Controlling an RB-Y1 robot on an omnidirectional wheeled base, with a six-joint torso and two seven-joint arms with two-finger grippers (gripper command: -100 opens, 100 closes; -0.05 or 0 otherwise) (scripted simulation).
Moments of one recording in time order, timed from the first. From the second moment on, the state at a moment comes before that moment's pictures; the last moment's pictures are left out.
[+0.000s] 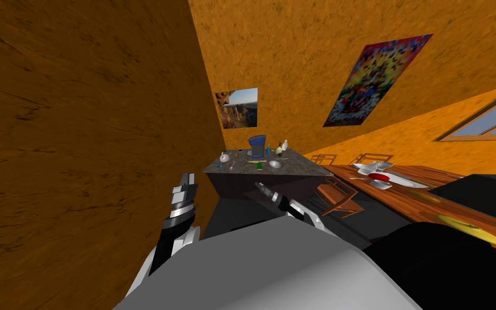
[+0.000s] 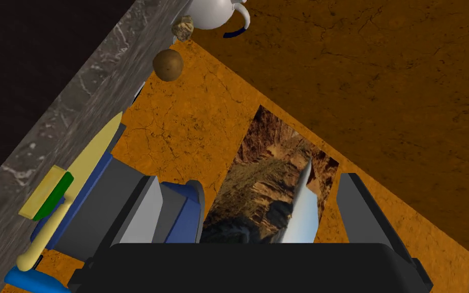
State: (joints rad) left arm 0.50 0.04 0.03 -2.21 -0.06 -0.55 0.01; right arm 0.31 -0.64 0.42 -1.86 0.19 -0.35 0.11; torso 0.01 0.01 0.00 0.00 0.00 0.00
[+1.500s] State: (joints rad) left arm 0.50 0.04 0.03 -2.21 -0.06 -0.55 0.01; right arm 0.22 -1.04 0.63 -1.49 0.24 -0.32 0.32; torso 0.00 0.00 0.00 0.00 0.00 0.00
